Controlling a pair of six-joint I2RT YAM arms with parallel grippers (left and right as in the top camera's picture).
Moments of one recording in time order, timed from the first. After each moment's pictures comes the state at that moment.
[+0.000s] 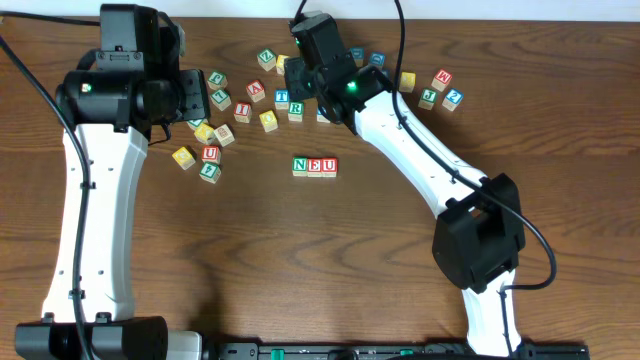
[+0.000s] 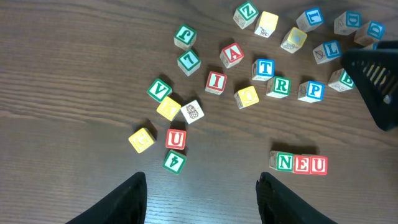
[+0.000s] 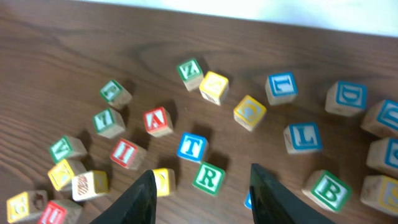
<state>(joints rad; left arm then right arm) -0.02 1.59 1.73 -1.14 0.05 -0.12 0.60 2.16 1.95 -0.50 0.07 0.30</state>
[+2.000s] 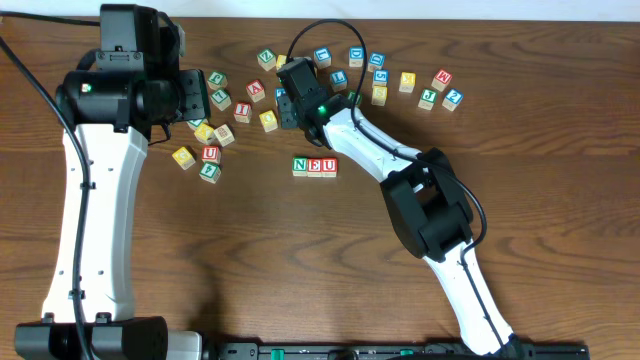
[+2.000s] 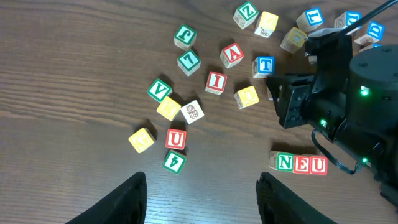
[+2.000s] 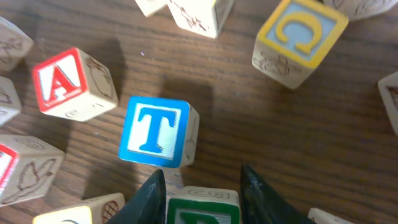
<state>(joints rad) -0.02 1.59 1.73 -1.14 0.05 -0.12 0.62 2.48 1.96 -0.35 0.11 0.40</state>
